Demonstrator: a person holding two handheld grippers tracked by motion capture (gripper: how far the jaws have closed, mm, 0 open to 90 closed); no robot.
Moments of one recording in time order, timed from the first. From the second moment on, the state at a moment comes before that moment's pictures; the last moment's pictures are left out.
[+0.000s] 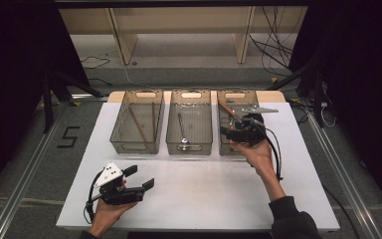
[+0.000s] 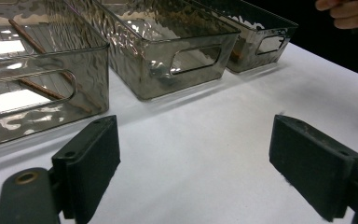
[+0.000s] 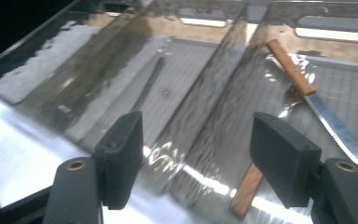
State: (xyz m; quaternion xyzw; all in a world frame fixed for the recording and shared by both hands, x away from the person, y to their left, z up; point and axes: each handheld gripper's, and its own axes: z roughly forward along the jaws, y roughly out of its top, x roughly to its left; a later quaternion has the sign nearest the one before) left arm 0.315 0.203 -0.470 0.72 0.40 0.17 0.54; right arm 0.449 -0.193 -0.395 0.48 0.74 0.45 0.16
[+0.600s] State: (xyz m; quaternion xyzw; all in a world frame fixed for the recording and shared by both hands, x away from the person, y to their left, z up) left arm 0.315 0.201 -0.469 0.72 0.40 0.16 0.54; right arm 0.365 -0.201 -0.418 0.41 0.75 0.50 0.14
